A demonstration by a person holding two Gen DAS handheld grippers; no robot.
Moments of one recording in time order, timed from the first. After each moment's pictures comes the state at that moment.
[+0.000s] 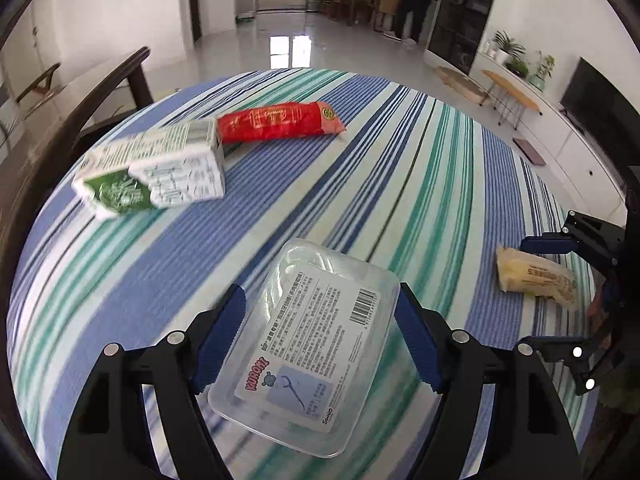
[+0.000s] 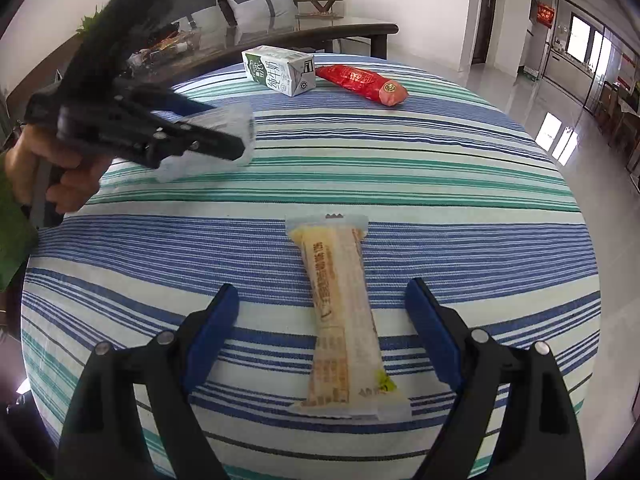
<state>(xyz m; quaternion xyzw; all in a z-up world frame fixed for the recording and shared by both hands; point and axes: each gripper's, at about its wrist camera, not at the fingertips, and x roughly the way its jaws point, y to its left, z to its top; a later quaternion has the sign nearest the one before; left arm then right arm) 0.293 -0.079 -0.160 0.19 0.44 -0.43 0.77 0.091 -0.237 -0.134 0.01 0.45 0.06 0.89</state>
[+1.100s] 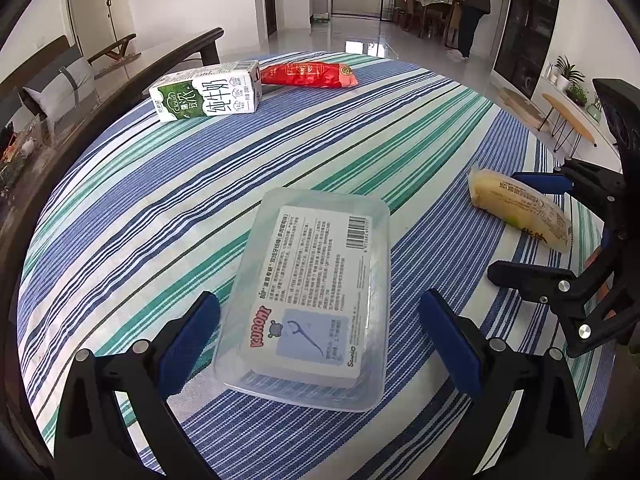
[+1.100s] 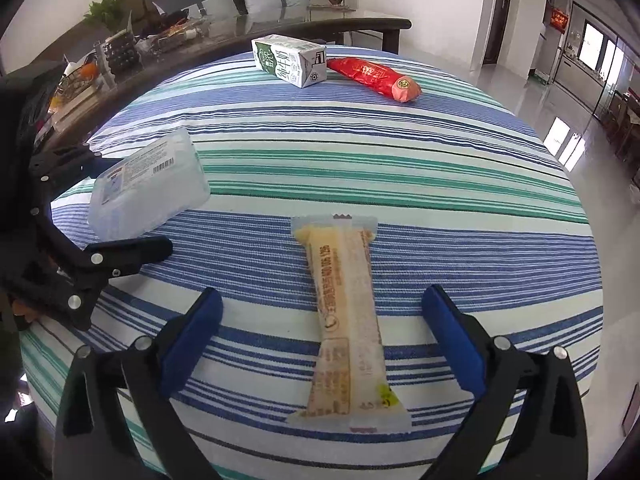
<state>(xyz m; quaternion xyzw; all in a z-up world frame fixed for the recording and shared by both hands) 0.201 -0.043 -0.173 0.17 0.44 -0.32 0.82 0.098 -0.234 -0.136 -0.01 0.46 0.07 0.88</state>
